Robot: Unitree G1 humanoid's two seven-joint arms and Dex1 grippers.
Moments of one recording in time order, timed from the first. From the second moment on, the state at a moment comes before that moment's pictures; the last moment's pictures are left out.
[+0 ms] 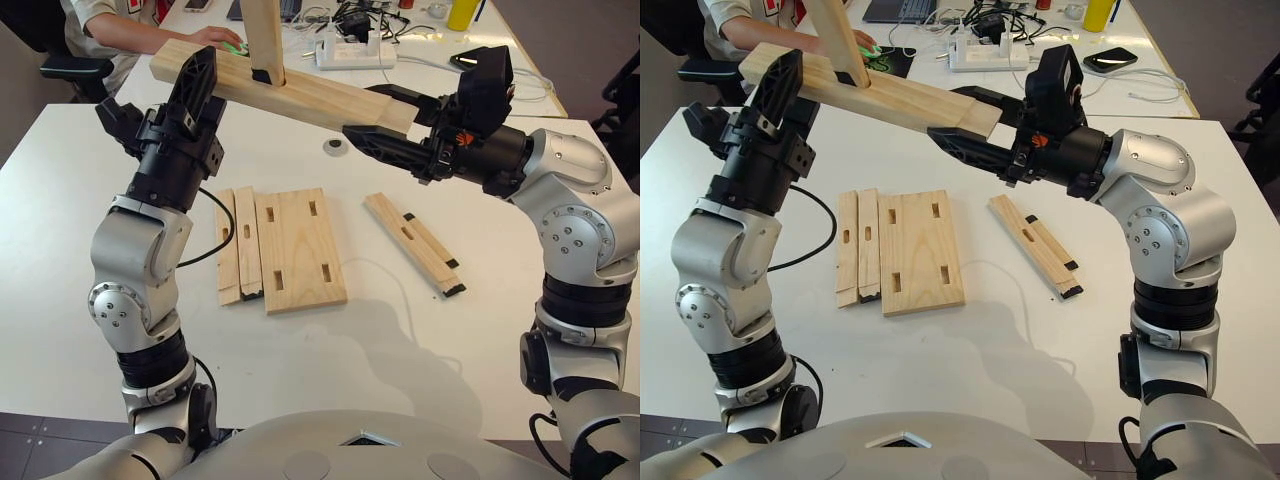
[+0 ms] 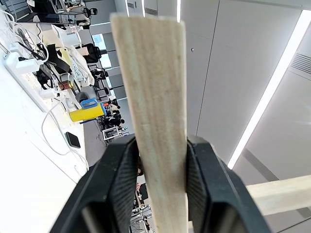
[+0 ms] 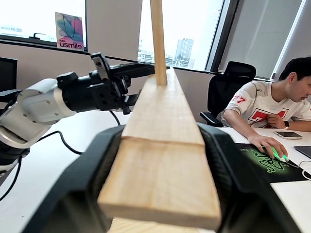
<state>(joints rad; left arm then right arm) -0.28 0.12 0.24 -0.52 -1.82 0.37 0.44 -0.57 -0.53 -0.05 -0.35 0.69 0.64 0.88</state>
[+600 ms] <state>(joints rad) -0.28 0.12 0.23 -0.51 -1.77 0.35 0.44 -0.57 -0.54 0.01 -0.32 0.63 0.58 0.89</state>
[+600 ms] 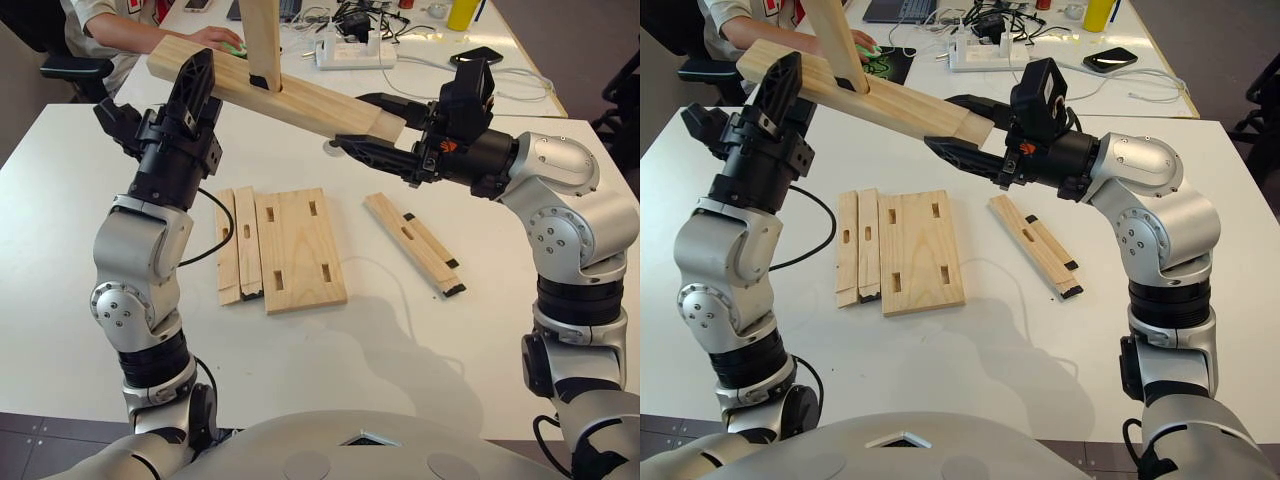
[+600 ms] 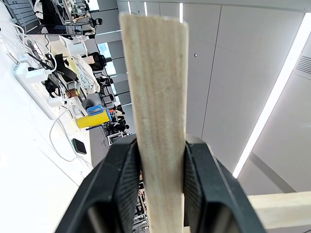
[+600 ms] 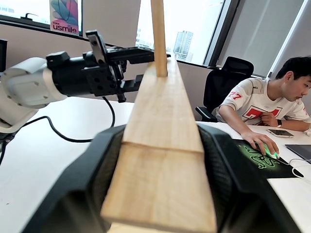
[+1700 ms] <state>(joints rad) -0.22 0.21 0.24 -0.50 -1.58 0.38 0.40 -0.72 -0.51 -0.19 -0.10 0.87 0.78 0.75</state>
